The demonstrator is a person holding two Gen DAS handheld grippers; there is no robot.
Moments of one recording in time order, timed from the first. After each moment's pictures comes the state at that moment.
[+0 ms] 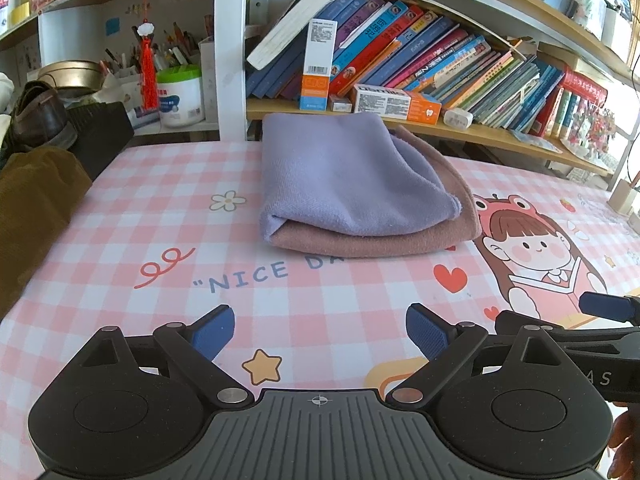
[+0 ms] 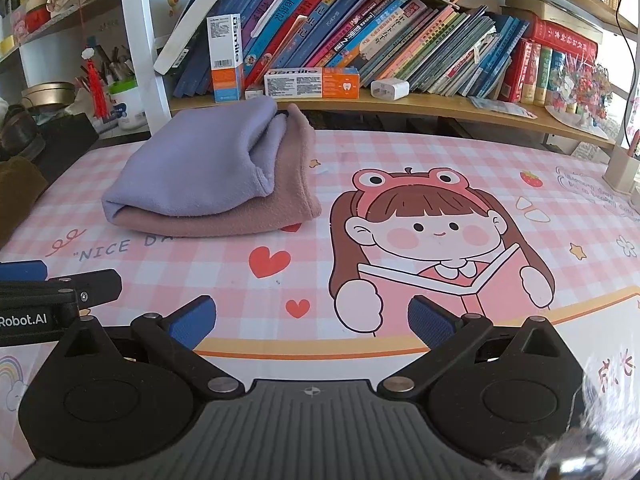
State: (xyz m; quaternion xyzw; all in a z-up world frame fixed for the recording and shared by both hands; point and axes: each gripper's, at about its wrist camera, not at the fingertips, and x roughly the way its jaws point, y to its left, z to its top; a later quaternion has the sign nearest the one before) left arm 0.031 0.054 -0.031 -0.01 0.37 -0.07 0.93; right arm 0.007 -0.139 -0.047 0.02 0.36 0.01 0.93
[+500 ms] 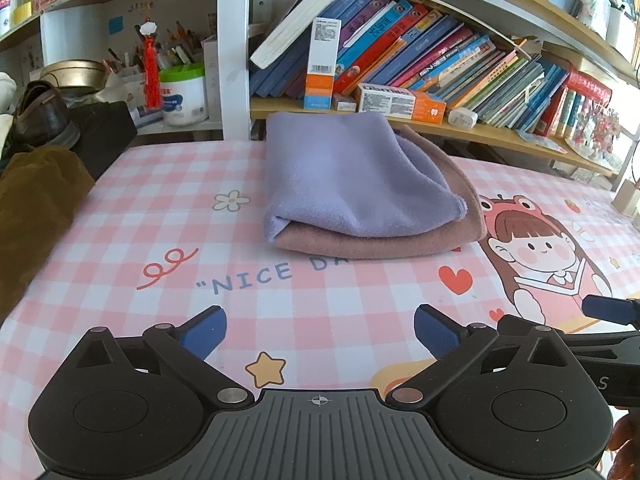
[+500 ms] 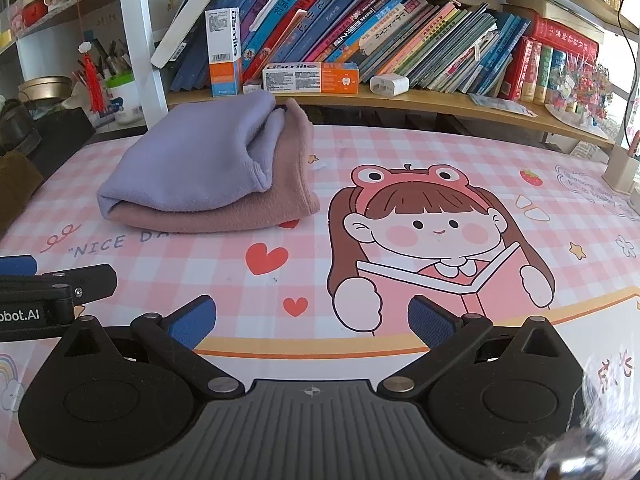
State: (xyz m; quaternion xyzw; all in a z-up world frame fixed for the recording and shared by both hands) left arm 0.033 0.055 -0.031 -0.01 0.37 -0.07 0.93; right arm 0.010 -0.137 -0.049 0.02 0.36 0.00 0.93
